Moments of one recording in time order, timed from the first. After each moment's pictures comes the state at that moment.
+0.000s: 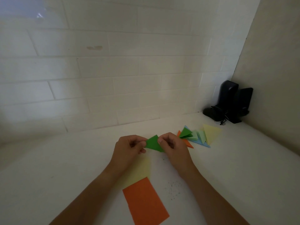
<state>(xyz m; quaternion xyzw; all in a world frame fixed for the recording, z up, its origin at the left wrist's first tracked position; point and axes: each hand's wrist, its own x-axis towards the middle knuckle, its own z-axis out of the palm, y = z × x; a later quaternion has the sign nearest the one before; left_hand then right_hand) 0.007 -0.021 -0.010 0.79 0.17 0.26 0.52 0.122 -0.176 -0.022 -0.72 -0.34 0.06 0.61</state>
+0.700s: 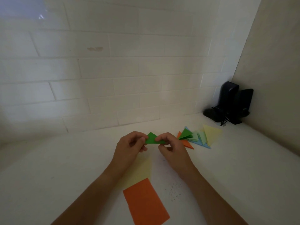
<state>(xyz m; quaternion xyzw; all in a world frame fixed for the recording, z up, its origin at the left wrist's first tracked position) 0.007 -0.024 -0.007 0.78 0.14 0.29 0.54 0.116 -0.179 -0.018 -0.70 -0.37 0.08 0.60</state>
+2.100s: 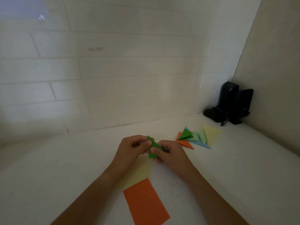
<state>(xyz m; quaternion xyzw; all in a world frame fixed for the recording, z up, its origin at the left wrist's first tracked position) 0.005 -0.028 -0.006 0.75 0.10 0.25 0.60 0.118 -0.179 -0.021 -0.69 -0.41 0.16 0.58</state>
